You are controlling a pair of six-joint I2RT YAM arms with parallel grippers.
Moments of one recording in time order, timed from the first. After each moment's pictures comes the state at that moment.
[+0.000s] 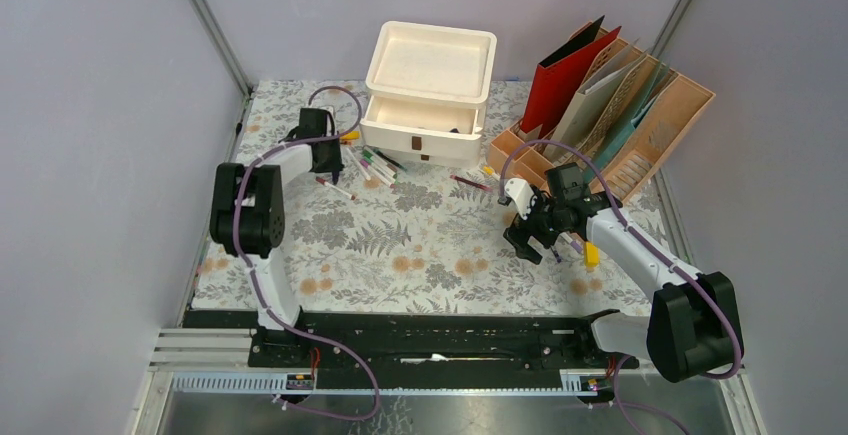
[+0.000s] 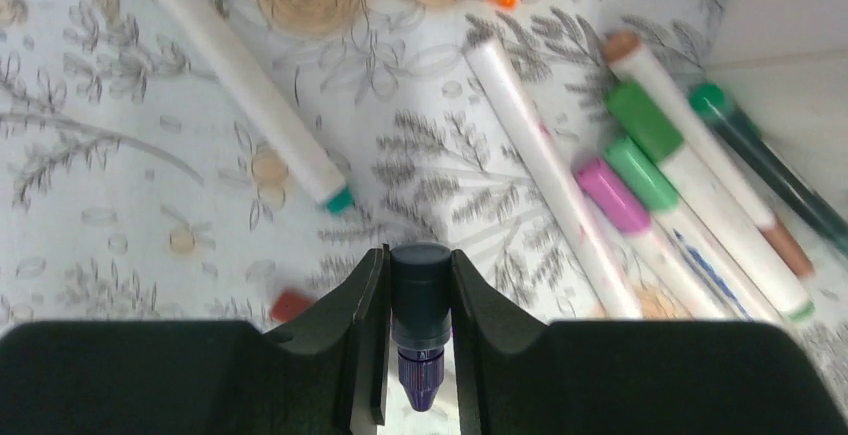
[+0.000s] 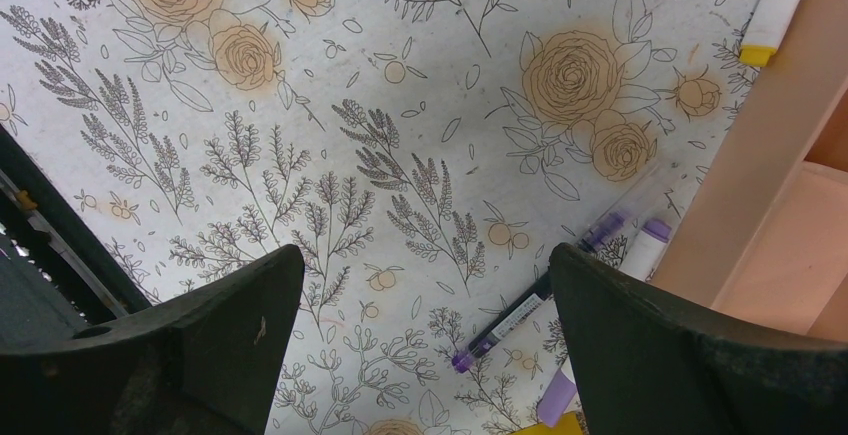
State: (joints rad) left arm -0.07 1.97 1.29 -0.24 0.00 -0.15; right arm 0.29 1.25 0.76 -0.65 -0.39 -0.69
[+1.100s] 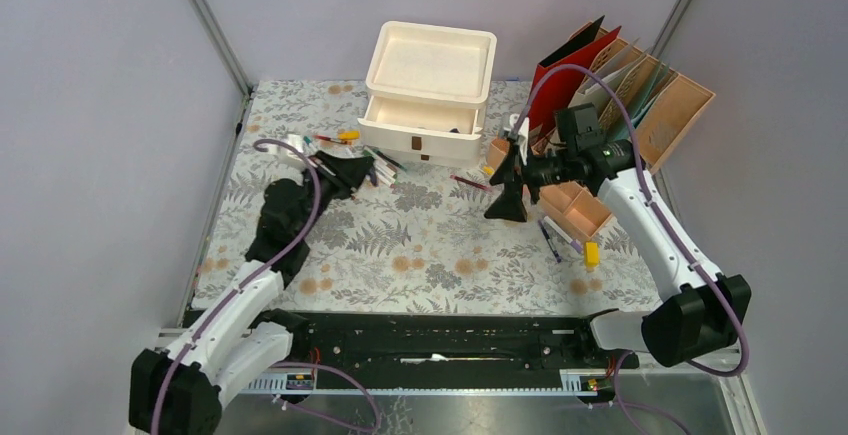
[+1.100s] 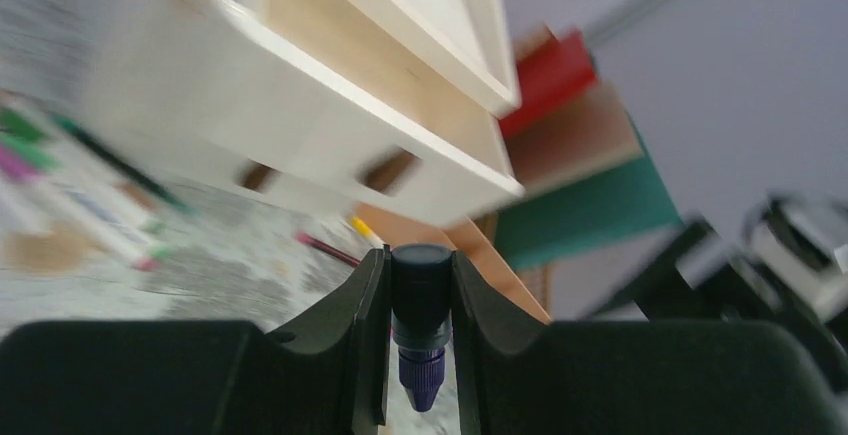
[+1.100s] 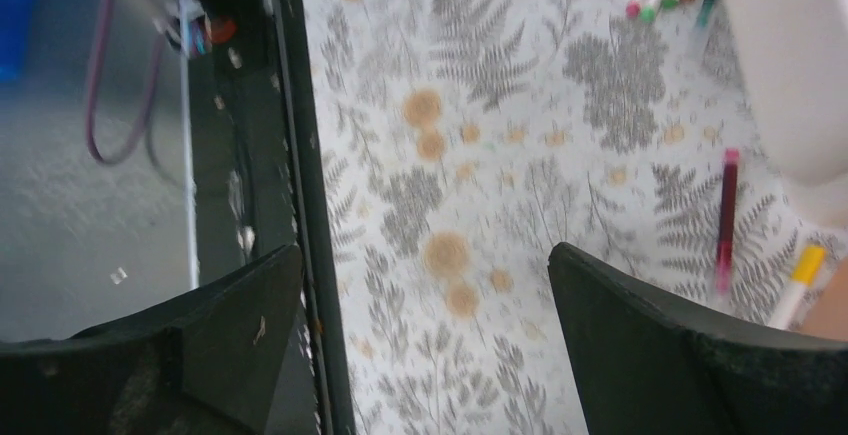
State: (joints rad) left arm -0.26 0.85 0.53 0.34 0.15 -0.86; right arm 0.30 1.31 1.25 -0.93 -0.97 -0.66
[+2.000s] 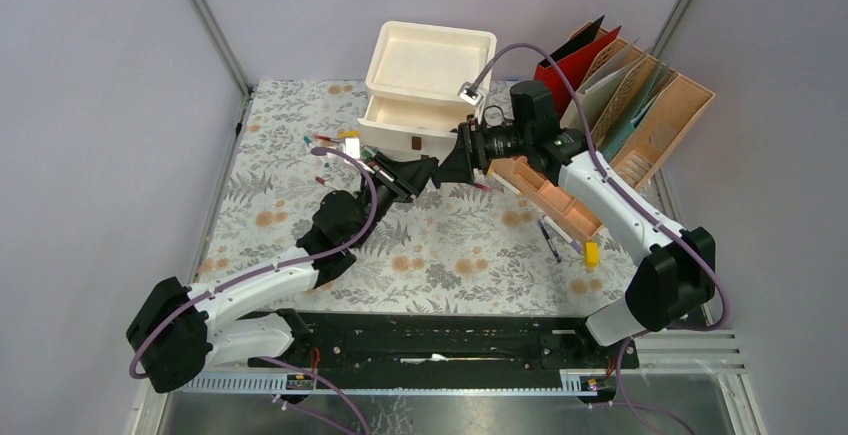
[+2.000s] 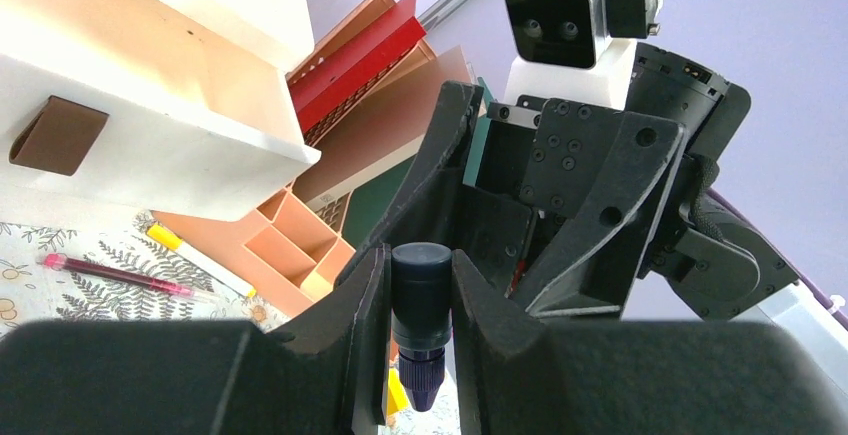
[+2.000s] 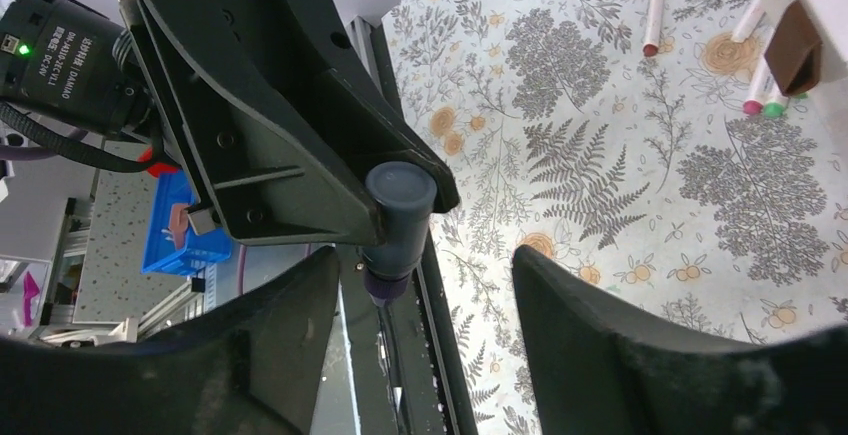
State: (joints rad) left arm -0.83 1.10 0.60 0.71 -0.21 -0.90; right arm 0.48 1.51 1.34 -0.34 -0.98 0.26
